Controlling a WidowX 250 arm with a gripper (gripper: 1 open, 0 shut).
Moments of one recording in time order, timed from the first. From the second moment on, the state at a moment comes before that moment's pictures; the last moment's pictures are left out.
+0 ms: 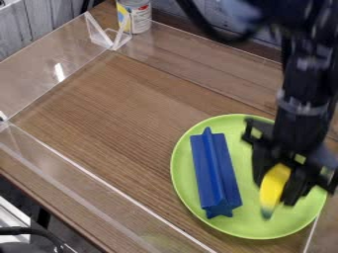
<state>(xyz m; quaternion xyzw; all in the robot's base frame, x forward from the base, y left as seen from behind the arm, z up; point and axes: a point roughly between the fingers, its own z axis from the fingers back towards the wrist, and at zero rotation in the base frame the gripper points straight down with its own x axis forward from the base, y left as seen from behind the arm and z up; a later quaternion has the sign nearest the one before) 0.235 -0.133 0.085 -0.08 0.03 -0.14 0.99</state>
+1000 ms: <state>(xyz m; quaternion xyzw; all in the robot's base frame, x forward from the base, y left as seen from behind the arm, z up) 0.267 0.059 0.117 -0.06 -0.02 -0.08 0.99</state>
